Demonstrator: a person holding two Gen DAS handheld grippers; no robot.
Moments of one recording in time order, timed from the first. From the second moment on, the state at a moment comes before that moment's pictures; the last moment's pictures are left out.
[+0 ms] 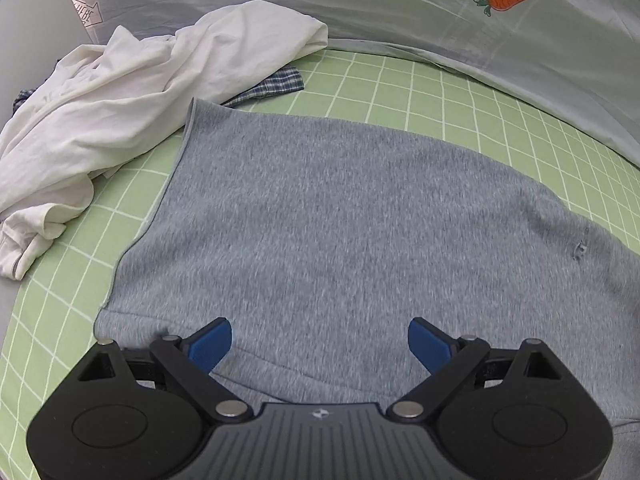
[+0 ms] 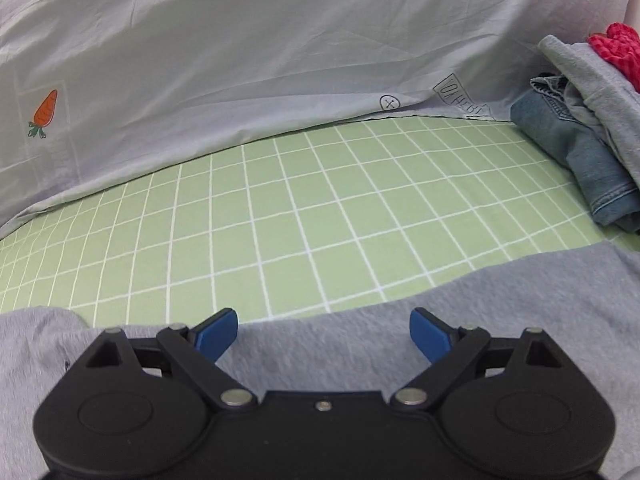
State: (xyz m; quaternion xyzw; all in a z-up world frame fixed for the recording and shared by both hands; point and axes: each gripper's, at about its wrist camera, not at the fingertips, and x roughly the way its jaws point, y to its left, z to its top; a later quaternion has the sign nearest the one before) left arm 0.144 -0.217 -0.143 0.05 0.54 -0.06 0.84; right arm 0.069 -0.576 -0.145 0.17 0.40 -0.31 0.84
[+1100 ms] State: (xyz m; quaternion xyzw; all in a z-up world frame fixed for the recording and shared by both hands) left arm 0.157 -0.222 -0.164 0.04 0.54 -0.05 0.84; right arm -0.011 -0.522 -0.123 0.10 0.41 -0.28 0.87
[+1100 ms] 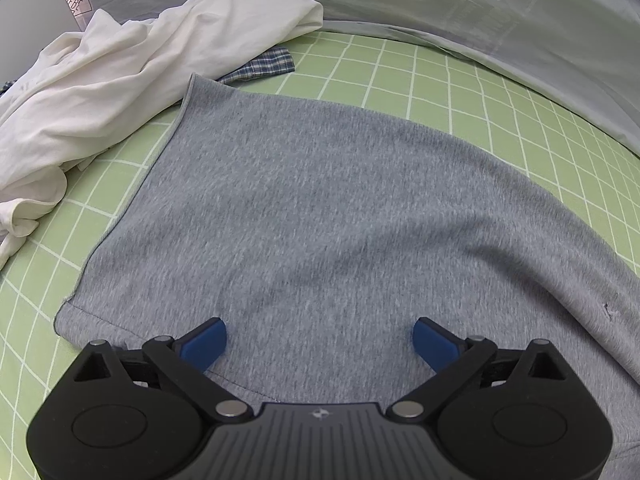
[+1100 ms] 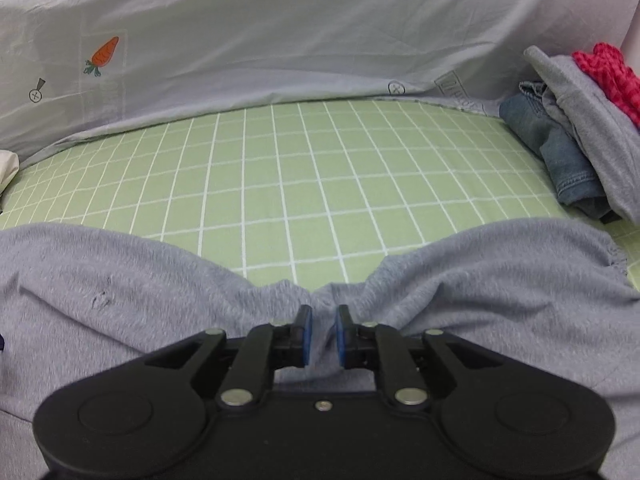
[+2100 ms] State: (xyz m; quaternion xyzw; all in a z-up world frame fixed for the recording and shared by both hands) left arm 0.162 -0.198 -0.152 0.02 0.52 -0.03 0.85; right arm 0.044 -0.558 -0.103 0.05 0.36 -0.23 0.90
